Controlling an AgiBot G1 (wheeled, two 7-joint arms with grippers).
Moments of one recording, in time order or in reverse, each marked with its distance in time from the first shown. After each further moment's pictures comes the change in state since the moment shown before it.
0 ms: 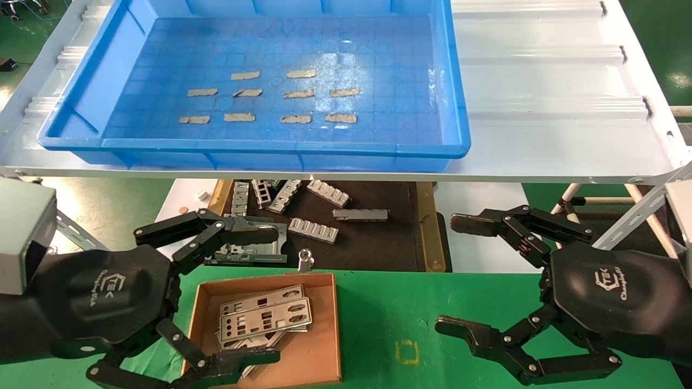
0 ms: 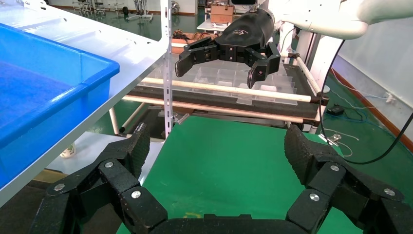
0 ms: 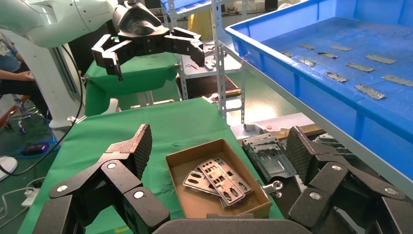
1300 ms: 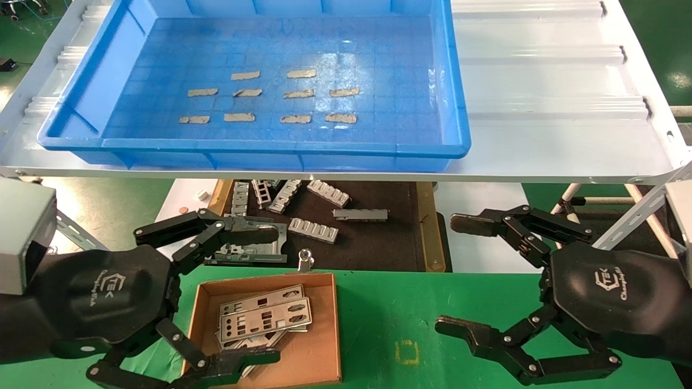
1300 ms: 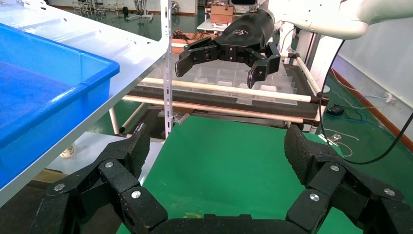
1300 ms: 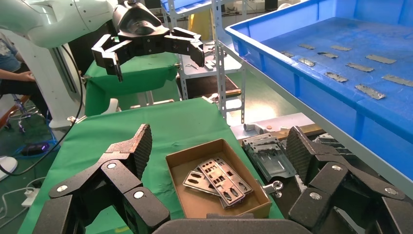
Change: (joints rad) left arm 0.000 0.000 0.000 0.000 0.000 0.000 0.000; right arm 0.000 0.000 0.000 0.000 0.000 0.000 0.000
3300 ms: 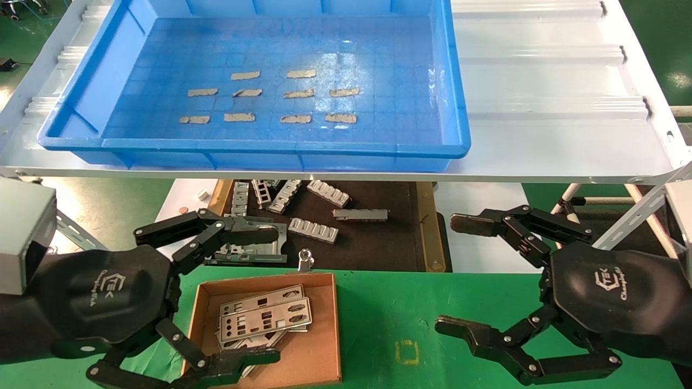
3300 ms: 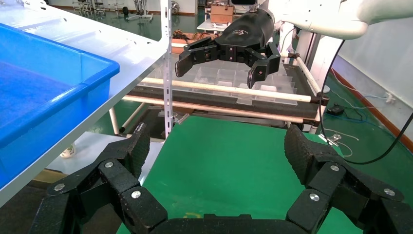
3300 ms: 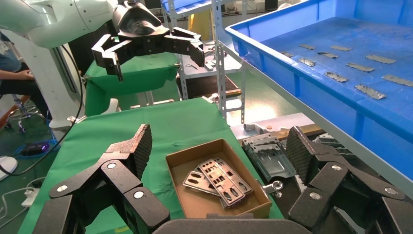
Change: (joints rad) left arm 0.000 0.000 0.000 0.000 0.000 0.000 0.000; right arm 0.000 0.000 0.000 0.000 0.000 0.000 0.000
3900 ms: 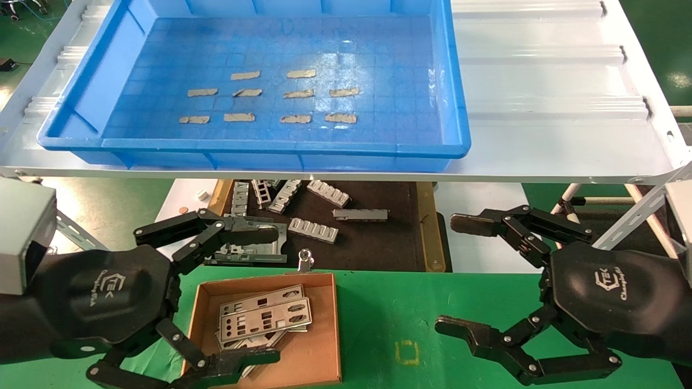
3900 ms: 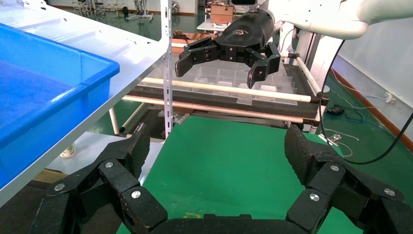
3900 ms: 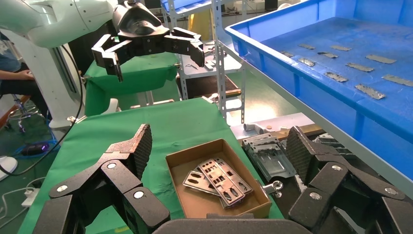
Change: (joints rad) left arm 0.000 0.000 0.000 0.000 0.000 0.000 0.000; right arm 0.000 0.000 0.000 0.000 0.000 0.000 0.000
